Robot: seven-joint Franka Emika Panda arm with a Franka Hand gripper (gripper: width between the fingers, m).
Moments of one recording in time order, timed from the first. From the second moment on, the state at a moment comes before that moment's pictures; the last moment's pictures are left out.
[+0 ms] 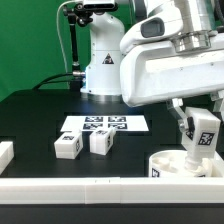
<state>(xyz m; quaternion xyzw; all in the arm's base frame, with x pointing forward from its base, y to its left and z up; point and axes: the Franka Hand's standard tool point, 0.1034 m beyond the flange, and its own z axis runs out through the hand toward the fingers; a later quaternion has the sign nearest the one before) 0.671 0.095 0.108 -0.97 -0.11 -0.19 0.06</state>
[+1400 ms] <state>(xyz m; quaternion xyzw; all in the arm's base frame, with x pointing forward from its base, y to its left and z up) 0.656 0.101 0.090 -0.98 -0.11 -0.18 0.06</state>
